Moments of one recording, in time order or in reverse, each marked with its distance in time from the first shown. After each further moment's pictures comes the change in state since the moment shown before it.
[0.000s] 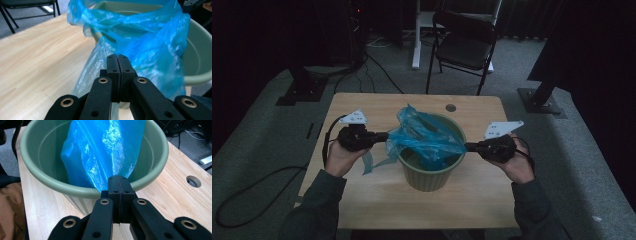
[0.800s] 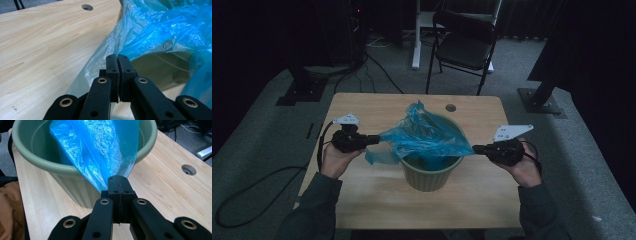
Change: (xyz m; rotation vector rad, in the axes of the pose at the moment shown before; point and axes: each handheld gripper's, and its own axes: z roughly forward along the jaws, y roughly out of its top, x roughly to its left) left arm 0.025 -0.024 0.001 0.041 0.044 -0.121; right arm -0.007 -0.023 -0.011 -0.001 -0.020 0.051
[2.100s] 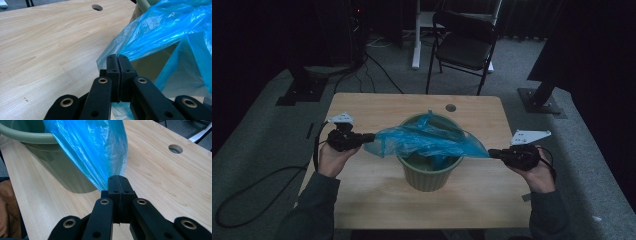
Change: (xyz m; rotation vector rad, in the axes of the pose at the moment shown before) left arm 0.012 -0.005 -0.007 -0.014 0.038 -0.051; right arm -0.018 -0.040 -0.022 0.011 -0.050 0.101
